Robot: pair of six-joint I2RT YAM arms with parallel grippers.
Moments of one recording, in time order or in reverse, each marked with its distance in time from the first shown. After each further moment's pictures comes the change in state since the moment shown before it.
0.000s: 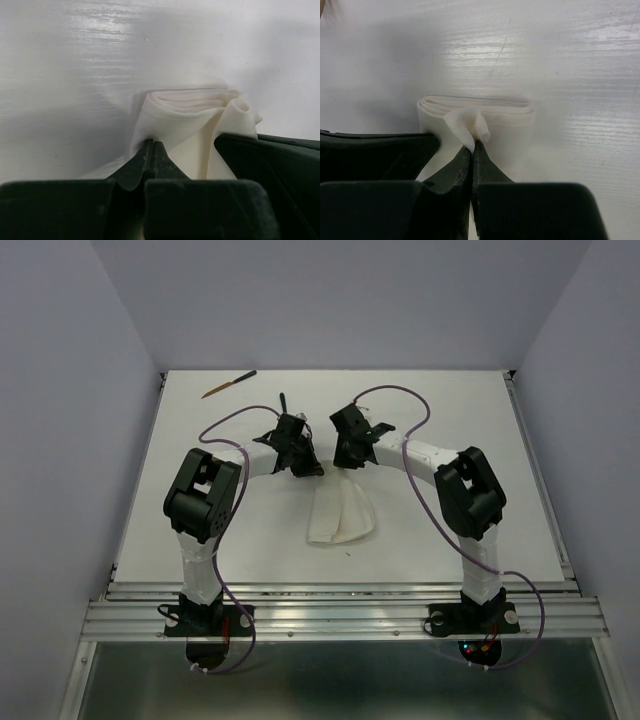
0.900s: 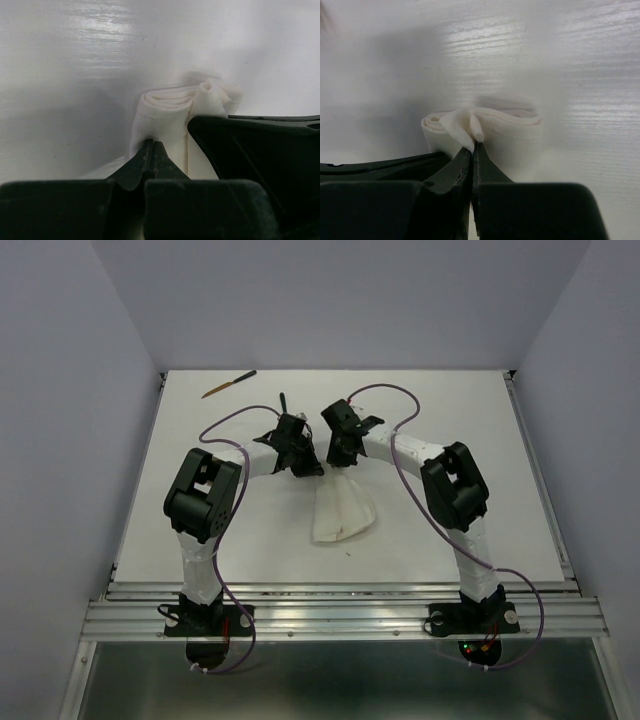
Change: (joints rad) left arm -0.006 0.001 0.000 0.003 0.001 -0.001; right arm 0.005 0.125 0.170 -0.108 -0.015 0.056
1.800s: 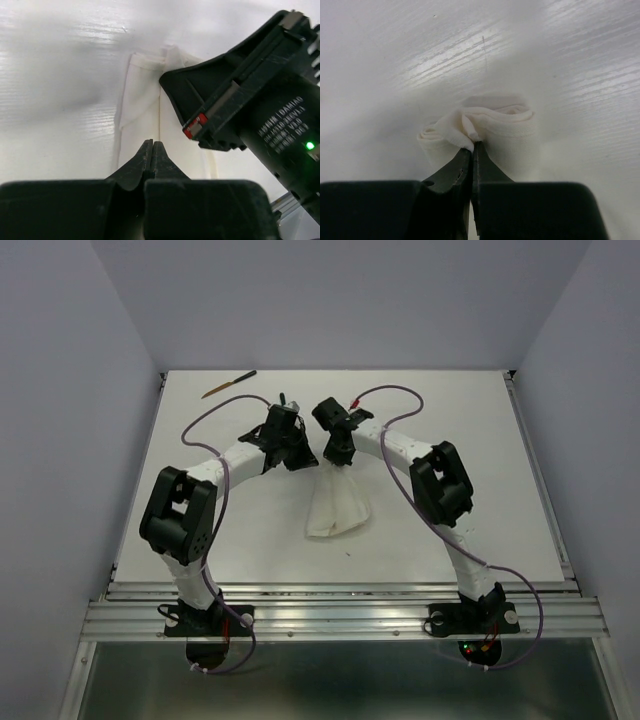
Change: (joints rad) left arm 0.000 -0.192 -0.025 -0.105 -0.046 0.004; right arm 0.011 0.126 0.207 -0.217 0.144 0.266
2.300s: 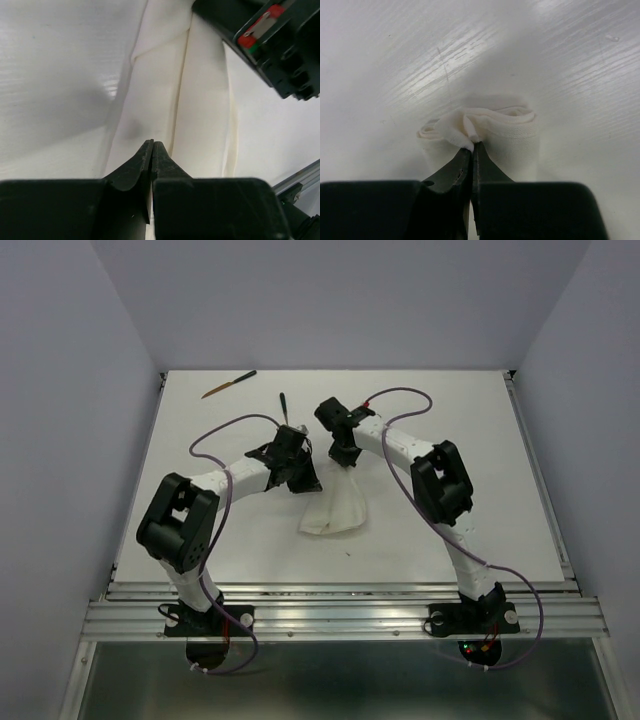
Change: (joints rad) left arm -0.061 -0.064 -0.137 -0.010 0.011 0.000; right arm -0.010 0.019 0.045 -0.127 0.057 0.135
